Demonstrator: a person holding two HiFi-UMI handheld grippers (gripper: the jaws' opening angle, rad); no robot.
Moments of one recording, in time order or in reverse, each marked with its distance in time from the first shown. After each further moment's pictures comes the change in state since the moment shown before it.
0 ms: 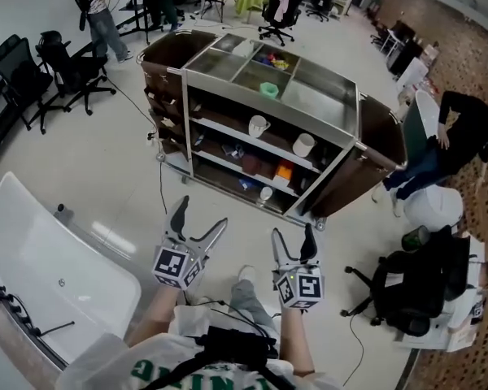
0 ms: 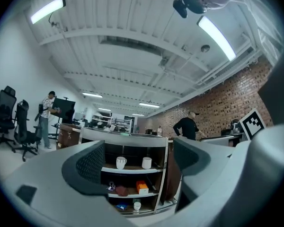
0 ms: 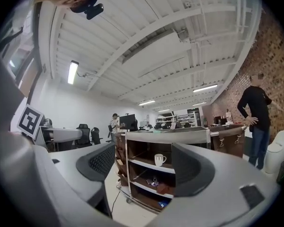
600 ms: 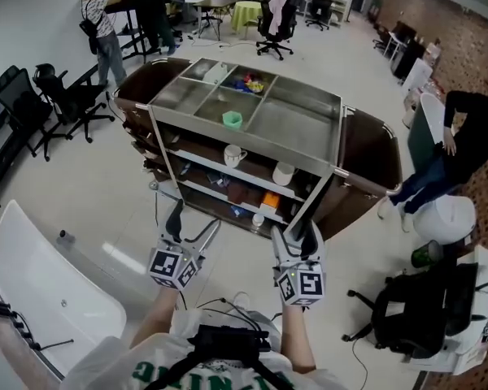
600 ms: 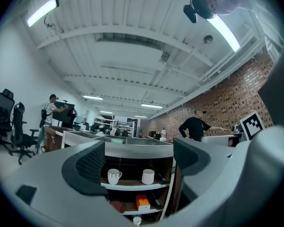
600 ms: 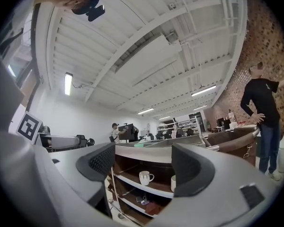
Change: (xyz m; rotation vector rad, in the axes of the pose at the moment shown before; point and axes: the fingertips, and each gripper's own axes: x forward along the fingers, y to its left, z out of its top) left arm 0.166 -0.034 0.011 0.015 -0.023 0.054; right arm 0.097 -0.157 0.037 0.057 -0.123 0.045
